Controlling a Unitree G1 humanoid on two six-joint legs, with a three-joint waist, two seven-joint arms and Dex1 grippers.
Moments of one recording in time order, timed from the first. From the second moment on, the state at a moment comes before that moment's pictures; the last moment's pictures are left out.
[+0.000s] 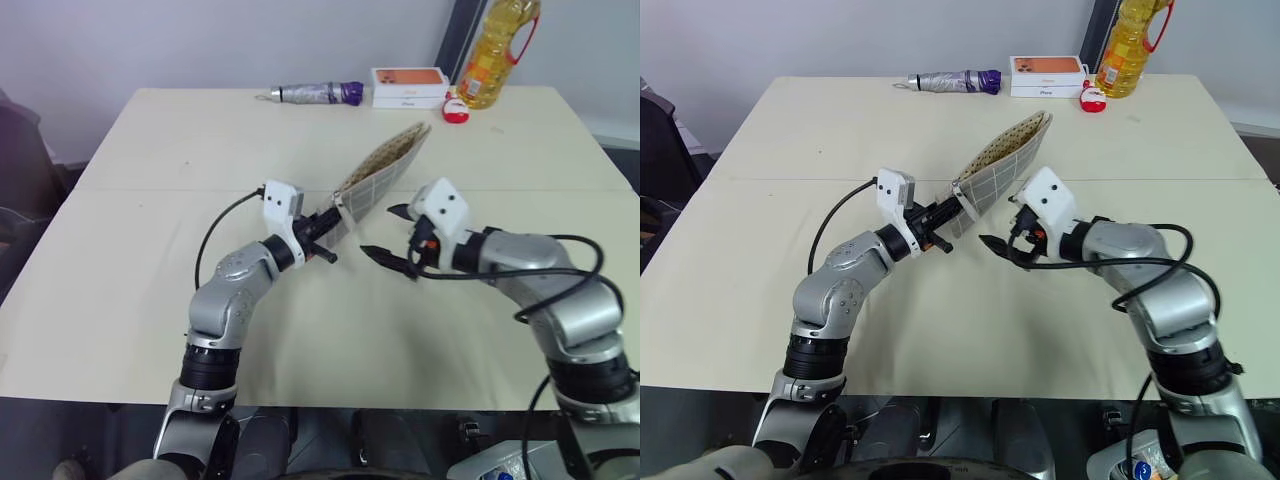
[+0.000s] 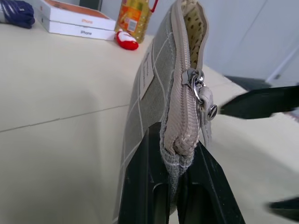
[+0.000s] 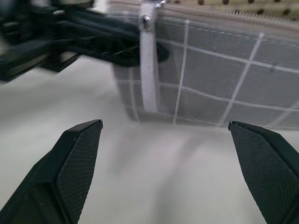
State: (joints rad) left arm -0.46 0.04 -0.02 -0.15 -0.40 0.64 -0.47; right arm -0.47 -0.60 0.07 -0.47 0.32 0.89 0.61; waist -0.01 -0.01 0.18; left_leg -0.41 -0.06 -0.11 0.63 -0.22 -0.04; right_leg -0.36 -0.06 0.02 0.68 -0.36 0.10
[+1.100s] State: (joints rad) left arm -0.37 0.27 -0.08 -0.23 -0.40 0.55 -0.56; right arm -0.71 -0.74 0.01 0.01 0.18 0.64 0.51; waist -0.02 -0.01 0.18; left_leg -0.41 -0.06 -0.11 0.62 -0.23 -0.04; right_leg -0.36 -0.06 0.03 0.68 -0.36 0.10
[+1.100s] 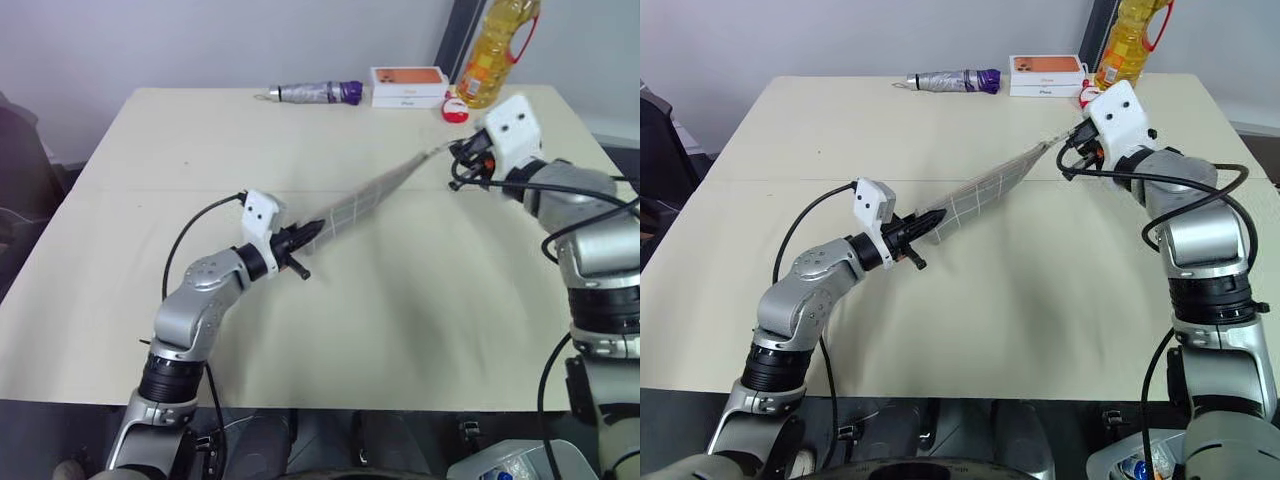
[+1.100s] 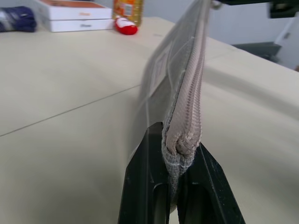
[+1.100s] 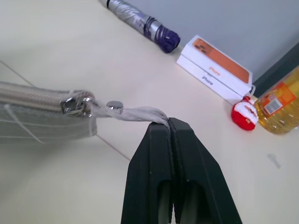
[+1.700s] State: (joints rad) left arm -0.12 0.50 0.07 -0.36 -0.54 0.70 -0.64; right arm -0.20 -0.98 -0.05 -0.27 0.30 0.68 0.92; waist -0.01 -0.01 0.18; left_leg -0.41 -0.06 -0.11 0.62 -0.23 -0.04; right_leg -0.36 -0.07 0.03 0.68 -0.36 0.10
